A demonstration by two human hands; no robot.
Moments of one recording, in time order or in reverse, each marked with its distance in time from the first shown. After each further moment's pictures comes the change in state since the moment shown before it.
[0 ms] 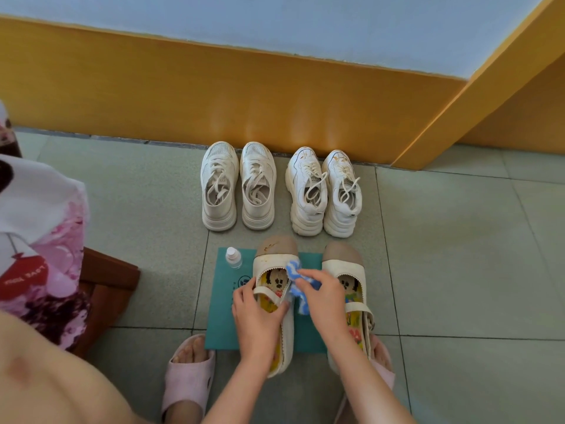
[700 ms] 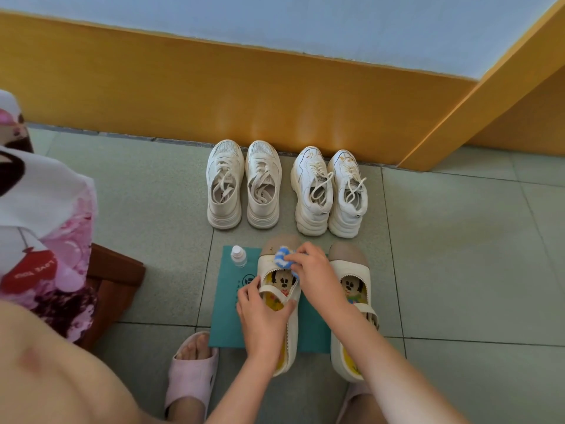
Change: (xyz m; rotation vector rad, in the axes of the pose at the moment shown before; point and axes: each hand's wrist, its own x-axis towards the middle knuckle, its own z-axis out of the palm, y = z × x) left_hand -0.001 0.004 0.002 0.030 0.004 -0.041; right_hand 0.038 -0.015 0.008 -0.551 -0.279 -0.375
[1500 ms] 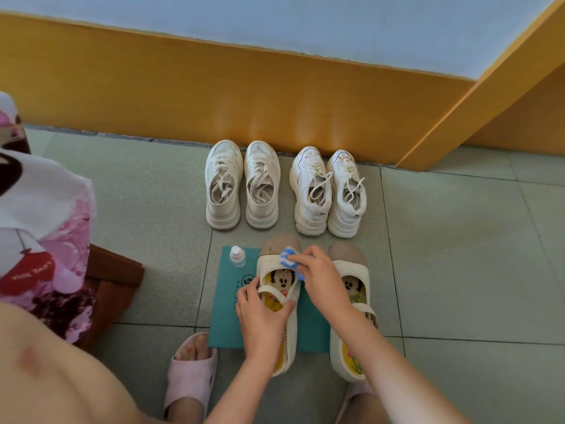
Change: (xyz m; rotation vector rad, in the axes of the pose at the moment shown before) left_hand 0.001 -0.001 -0.001 -0.009 -0.019 -0.005; right_hand -0.009 0.007 -0.003 0.086 0.029 0.056
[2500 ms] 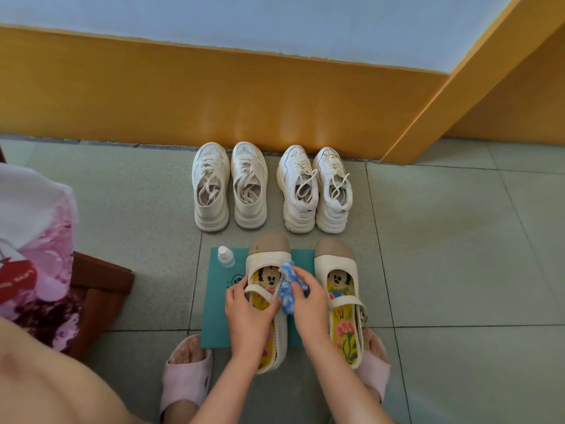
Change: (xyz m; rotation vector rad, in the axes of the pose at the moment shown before) left_hand 0.004 -0.009 -0.003 -0.070 -0.025 0.056; right_hand -0.045 -0.006 0.037 0.693 0.342 0.421
